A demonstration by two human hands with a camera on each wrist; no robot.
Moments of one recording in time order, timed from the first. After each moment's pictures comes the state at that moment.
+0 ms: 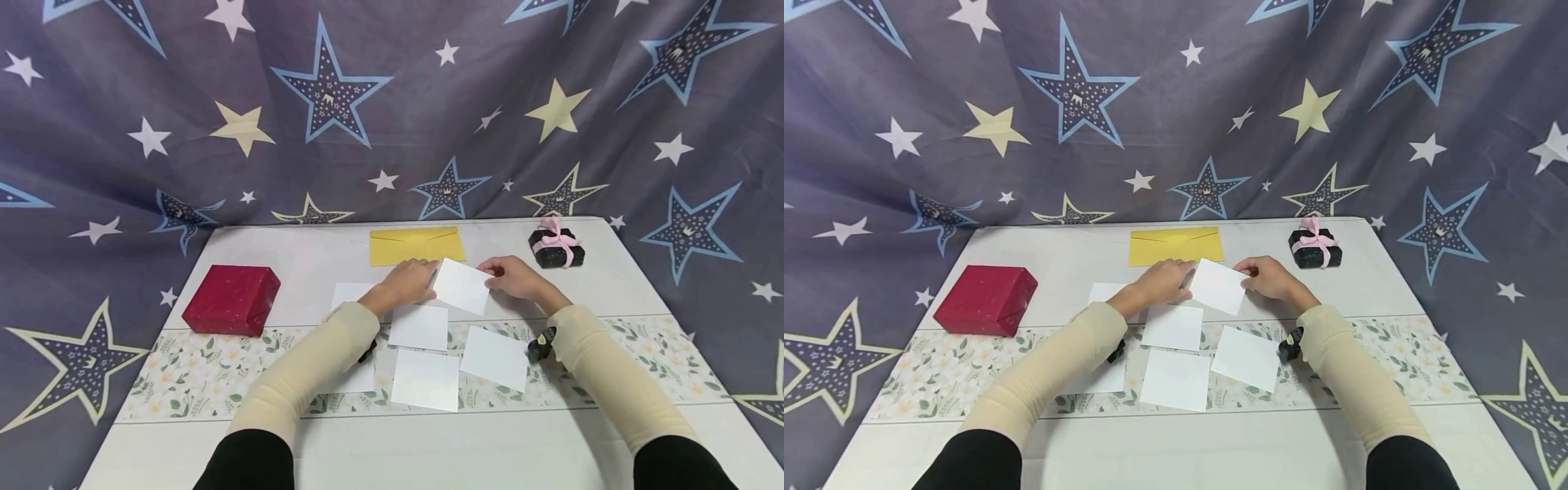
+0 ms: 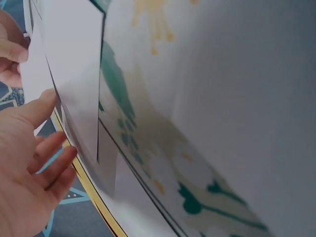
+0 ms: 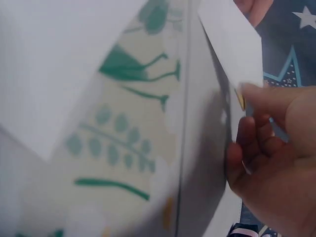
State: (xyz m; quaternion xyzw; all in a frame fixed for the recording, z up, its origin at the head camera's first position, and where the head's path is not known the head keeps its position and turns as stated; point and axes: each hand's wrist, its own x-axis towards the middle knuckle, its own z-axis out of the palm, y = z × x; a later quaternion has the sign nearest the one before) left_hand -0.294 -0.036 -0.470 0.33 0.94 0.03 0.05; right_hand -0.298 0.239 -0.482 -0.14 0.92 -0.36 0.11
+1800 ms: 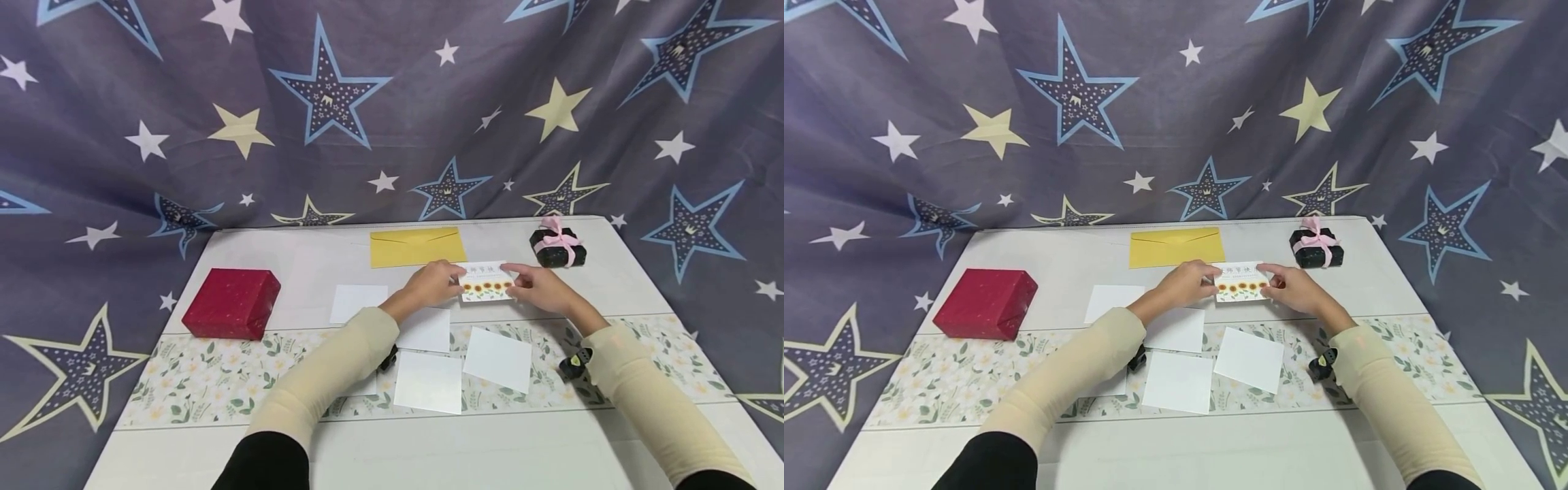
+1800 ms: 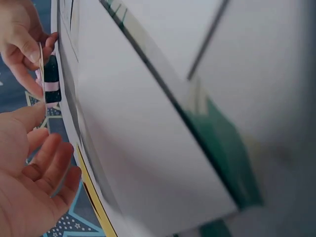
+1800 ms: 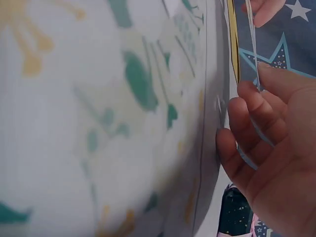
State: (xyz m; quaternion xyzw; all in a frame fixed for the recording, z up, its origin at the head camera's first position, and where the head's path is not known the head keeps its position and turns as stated) left_hand -0.287 0.001 -0.467 0.33 0.92 0.20 0.04; right_hand -0.264 0.284 -0.474 -0.18 0.92 -0.33 0.08
